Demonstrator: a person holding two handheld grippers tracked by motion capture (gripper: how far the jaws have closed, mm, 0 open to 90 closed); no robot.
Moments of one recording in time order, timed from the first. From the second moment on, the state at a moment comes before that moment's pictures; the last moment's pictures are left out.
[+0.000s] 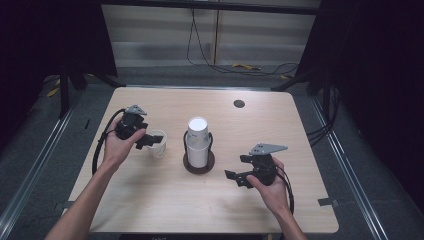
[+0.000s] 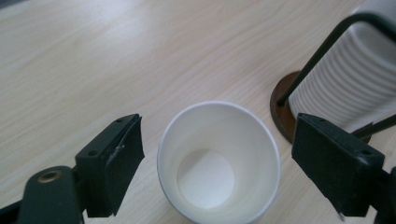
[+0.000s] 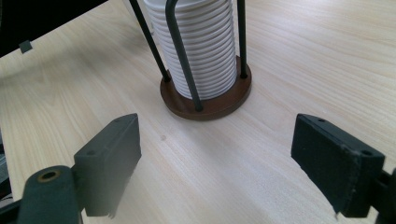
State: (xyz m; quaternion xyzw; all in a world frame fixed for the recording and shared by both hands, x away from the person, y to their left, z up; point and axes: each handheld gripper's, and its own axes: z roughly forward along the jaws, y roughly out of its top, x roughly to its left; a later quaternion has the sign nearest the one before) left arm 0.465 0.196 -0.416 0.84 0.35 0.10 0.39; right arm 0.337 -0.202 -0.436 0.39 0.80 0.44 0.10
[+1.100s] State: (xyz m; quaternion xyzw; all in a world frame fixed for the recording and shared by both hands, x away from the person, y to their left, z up) left arm 0.403 0.221 -0.423 0.81 0.34 0.13 0.47; right arm 0.336 -0.203 -0.436 0.41 0.80 0.43 0.12
